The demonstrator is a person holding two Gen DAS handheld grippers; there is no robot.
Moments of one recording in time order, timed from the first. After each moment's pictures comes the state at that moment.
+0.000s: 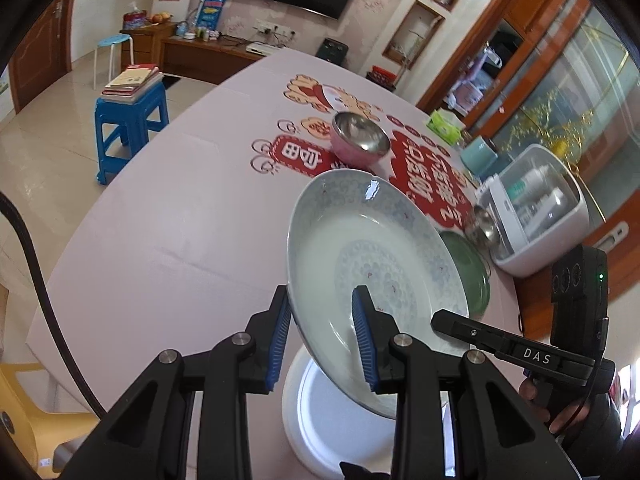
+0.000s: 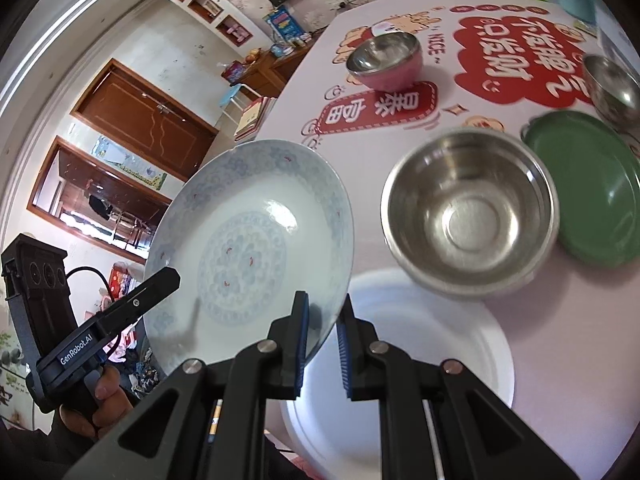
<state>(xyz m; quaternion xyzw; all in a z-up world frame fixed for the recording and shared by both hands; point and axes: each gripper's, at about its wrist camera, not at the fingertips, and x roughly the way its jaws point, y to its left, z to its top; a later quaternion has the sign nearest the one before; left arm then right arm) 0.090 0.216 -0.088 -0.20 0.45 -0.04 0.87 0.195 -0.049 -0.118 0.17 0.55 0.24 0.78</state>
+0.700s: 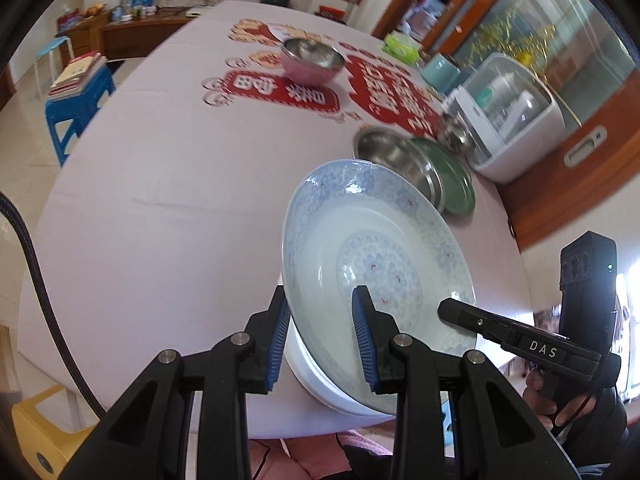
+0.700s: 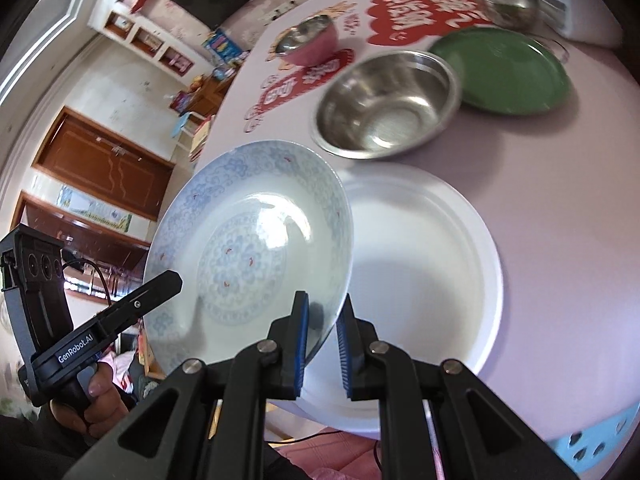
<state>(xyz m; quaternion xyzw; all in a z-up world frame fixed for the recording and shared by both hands) 0.067 0.189 -0.124 -0.13 0.53 -0.14 0.83 0.099 -0.070 -0.147 0.23 0.55 0.13 0.79</state>
